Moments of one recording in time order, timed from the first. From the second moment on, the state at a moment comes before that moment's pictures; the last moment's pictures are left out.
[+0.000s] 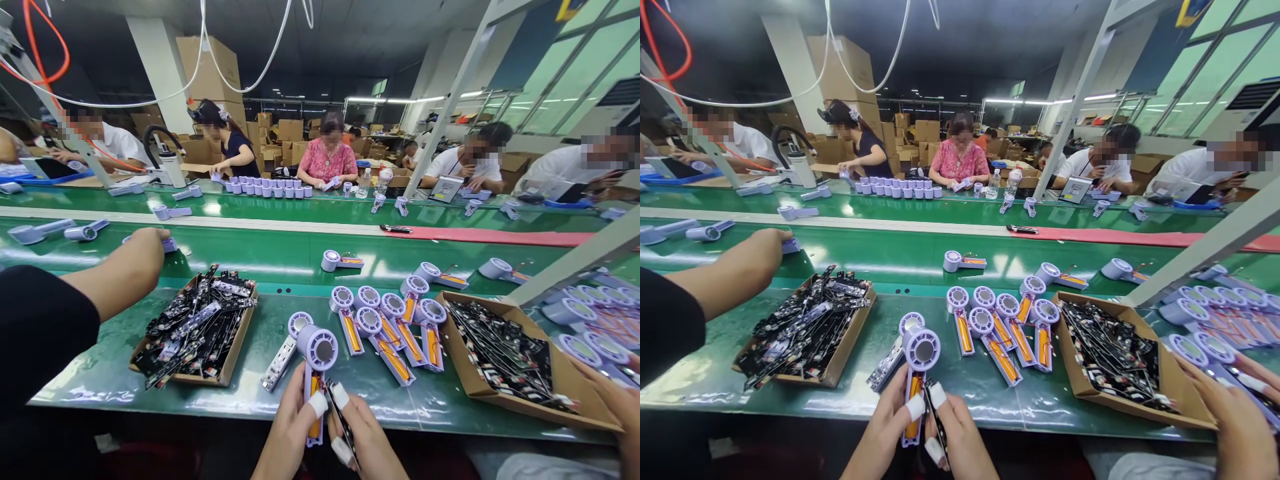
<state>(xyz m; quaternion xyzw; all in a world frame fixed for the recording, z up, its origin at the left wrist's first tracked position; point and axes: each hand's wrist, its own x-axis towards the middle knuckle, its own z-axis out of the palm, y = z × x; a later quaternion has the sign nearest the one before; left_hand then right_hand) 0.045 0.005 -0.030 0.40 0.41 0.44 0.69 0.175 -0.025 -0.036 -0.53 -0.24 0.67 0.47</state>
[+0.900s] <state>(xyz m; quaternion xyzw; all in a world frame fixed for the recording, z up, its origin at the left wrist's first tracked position) 0.064 0.002 -0.025 0.47 0.63 0.37 0.50 0.162 -0.039 -0.041 -0.55 -0.42 0.52 0.49</state>
